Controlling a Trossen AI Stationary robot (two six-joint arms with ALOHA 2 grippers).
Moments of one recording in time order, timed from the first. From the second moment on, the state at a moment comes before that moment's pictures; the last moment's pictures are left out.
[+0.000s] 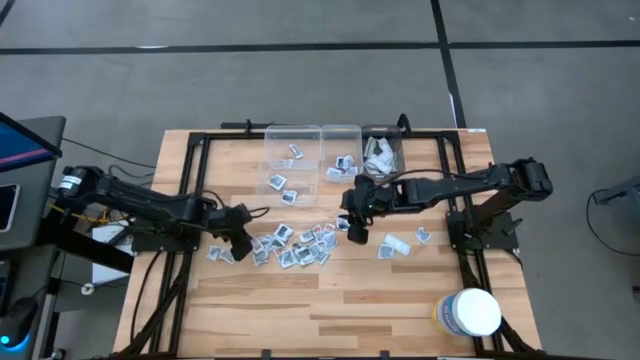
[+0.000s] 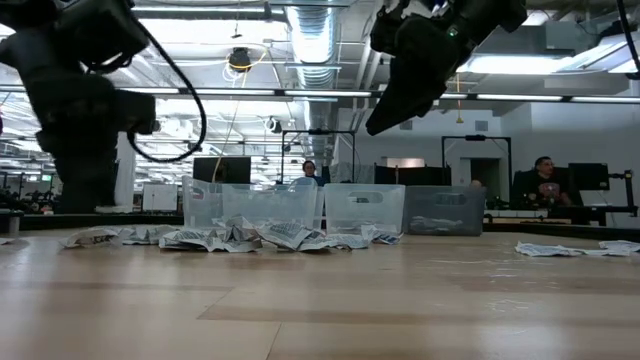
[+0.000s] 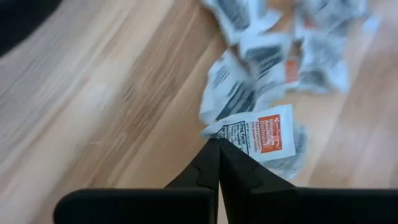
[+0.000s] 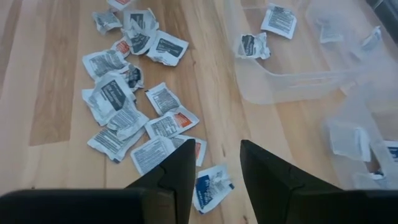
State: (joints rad) left arm -0.18 0.82 0.37 -0.43 -0.05 -0.71; right arm 0.04 1.49 0.99 -0.30 0.16 0.10
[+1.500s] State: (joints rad) left arm 0.39 0.88 0.49 0.34 -0.23 -0.12; right arm 0.06 1.49 0.99 -0.25 0.21 0.40
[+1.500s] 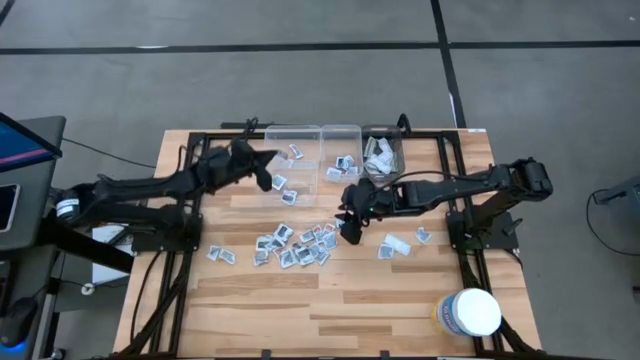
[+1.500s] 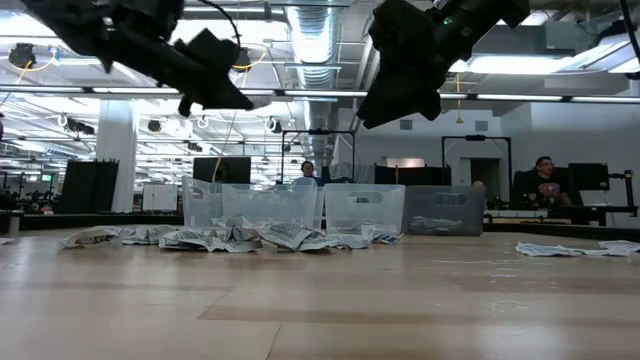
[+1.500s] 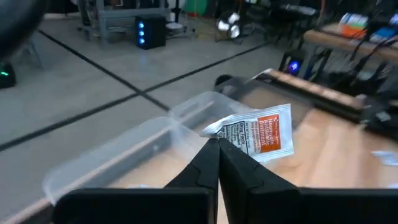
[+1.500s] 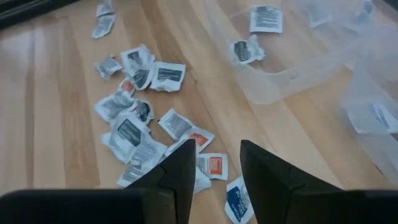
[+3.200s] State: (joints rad) left arm 0.71 1.23 0.62 0.42 0.12 -0.04; right arm 0.14 1.49 0.99 -0.25 0.42 0.54
